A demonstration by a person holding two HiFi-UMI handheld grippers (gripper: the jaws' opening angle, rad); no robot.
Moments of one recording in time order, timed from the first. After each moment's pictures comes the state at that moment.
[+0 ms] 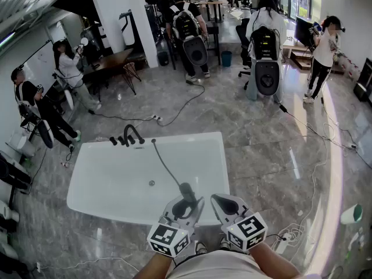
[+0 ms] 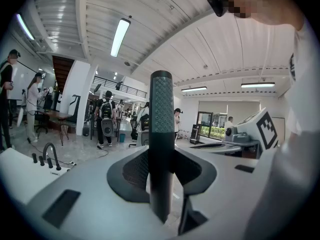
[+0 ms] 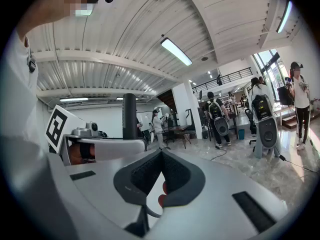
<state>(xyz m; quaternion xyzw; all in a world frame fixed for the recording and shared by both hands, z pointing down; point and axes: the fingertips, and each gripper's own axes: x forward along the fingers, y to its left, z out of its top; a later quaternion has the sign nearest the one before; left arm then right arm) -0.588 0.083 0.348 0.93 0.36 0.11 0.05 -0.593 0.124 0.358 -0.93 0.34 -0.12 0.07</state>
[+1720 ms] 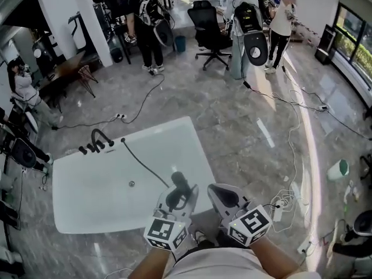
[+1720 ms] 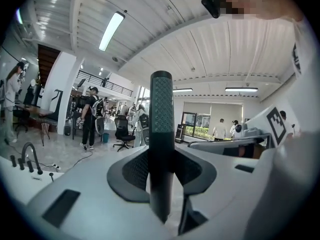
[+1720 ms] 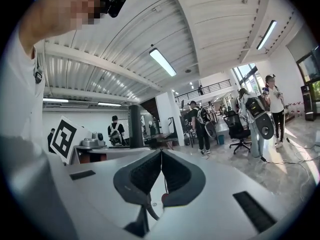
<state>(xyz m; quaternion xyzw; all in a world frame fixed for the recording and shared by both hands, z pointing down) -0.578 0.091 0.355 0.89 0.44 0.10 0.05 -0.608 0.134 0.347 -0.96 0.23 -0.08 0.09</state>
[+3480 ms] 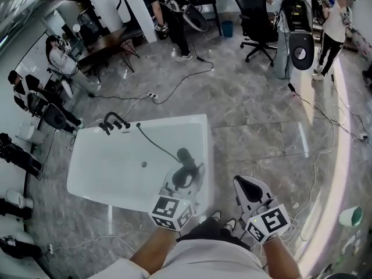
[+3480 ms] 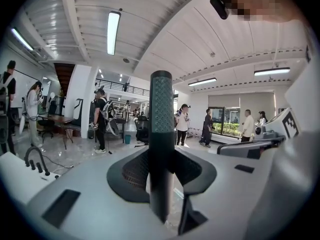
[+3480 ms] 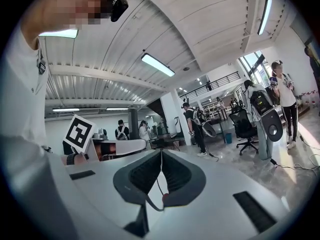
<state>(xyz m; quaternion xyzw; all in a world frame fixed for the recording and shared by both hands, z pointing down) -0.461 0.271 0.356 0.95 0.30 0.11 0.02 -0.517 0.373 0.359 -0.94 0.31 -0.08 0.11</state>
